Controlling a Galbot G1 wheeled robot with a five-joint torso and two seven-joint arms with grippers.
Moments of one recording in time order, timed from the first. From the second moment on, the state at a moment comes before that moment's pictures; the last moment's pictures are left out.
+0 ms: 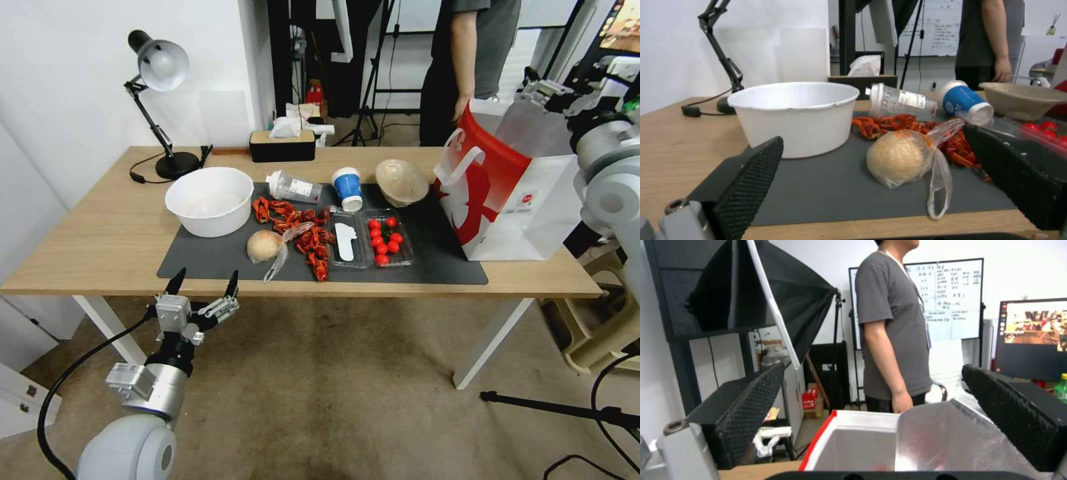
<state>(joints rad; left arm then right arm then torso) 1.65 -1.44 -0.65 -2.23 -0.26 0.04 0.14 -0.61 0.69 0.40 1.86 0.99 -0.31 0.41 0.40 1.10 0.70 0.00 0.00</state>
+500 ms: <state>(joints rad) 1.65 -1.44 -0.65 -2.24 -0.26 0.04 0.14 -0.64 0.69 0.41 1.88 0.99 -0.30 0.41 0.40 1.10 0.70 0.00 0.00</state>
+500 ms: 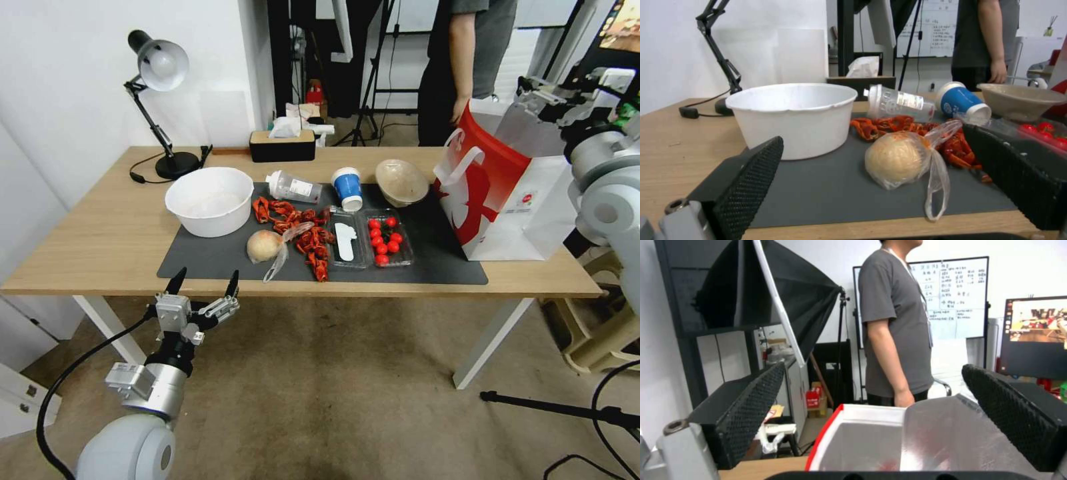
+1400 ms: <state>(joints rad) 1.66 -1.44 -0.66 -2.24 -0.26 0.03 0.14 -1.23 0.80 0.52 2.27 0.83 -0.18 0.25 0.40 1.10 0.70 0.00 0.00</state>
